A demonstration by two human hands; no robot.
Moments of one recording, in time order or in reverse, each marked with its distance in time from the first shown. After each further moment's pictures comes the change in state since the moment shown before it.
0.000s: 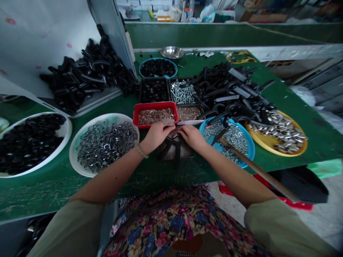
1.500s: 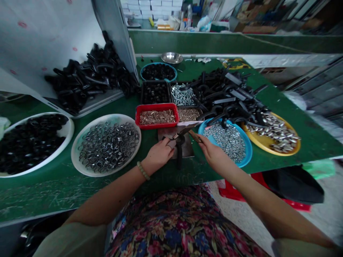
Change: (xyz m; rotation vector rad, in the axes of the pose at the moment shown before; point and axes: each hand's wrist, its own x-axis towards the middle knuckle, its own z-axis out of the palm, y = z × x) left_hand -0.072 0.011 0.022 0.610 -0.255 0.036; right_hand -0.089 -0.045 -0.069 0.019 -0.041 0.290
